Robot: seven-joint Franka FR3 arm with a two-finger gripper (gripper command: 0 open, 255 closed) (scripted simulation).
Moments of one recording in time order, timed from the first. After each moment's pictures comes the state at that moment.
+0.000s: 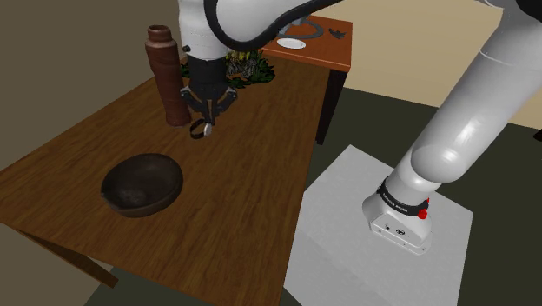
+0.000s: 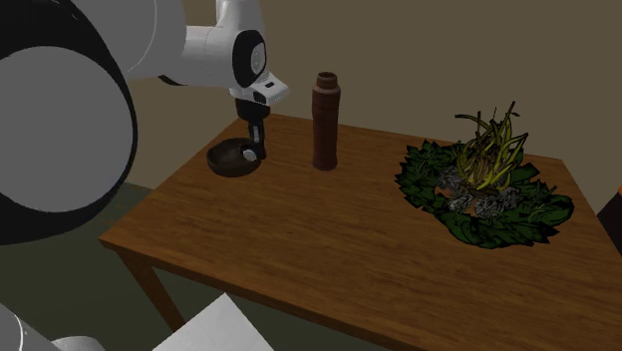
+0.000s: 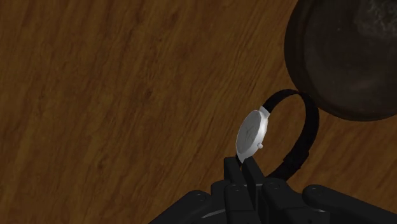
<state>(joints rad) -0.03 0.03 0.65 -1.98 -0.01 2.05 1.25</state>
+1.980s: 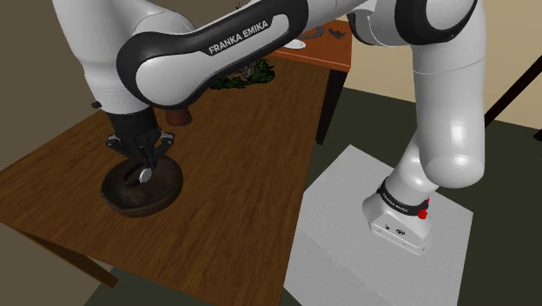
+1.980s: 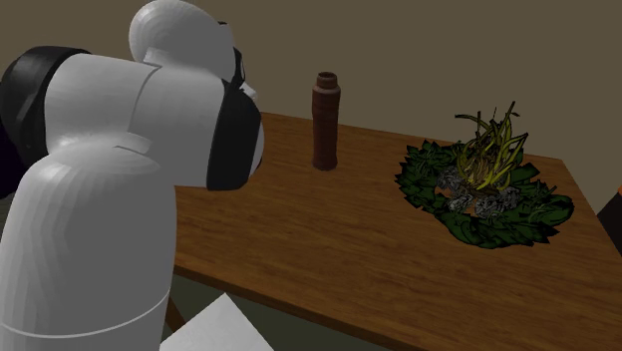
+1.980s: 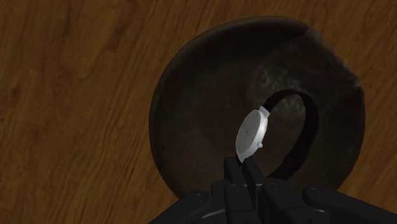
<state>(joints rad) 0.27 0.55 0.64 -1.52 -0.35 2.00 1.61</state>
